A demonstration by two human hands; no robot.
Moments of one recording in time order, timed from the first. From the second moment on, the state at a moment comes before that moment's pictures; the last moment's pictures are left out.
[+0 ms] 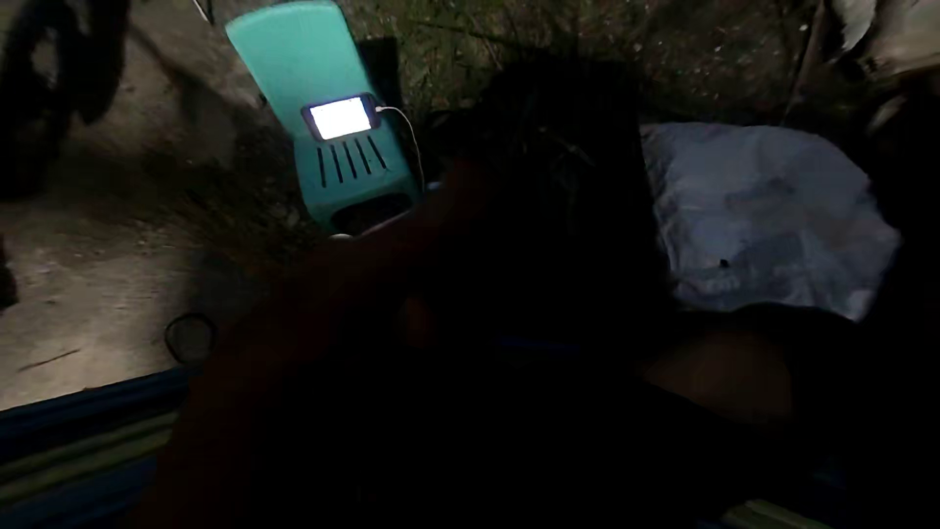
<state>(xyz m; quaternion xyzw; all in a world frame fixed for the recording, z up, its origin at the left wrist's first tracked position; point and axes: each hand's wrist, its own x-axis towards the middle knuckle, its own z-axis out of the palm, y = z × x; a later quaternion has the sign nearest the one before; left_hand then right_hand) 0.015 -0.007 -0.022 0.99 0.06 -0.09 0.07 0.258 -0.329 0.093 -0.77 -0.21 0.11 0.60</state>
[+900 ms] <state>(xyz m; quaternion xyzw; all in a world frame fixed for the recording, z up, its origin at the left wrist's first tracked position) 0.049 -0.041 0.041 0.69 0.12 0.08 0.71 0.156 -0.191 0.051 -0.69 -0.23 0.38 0.57</state>
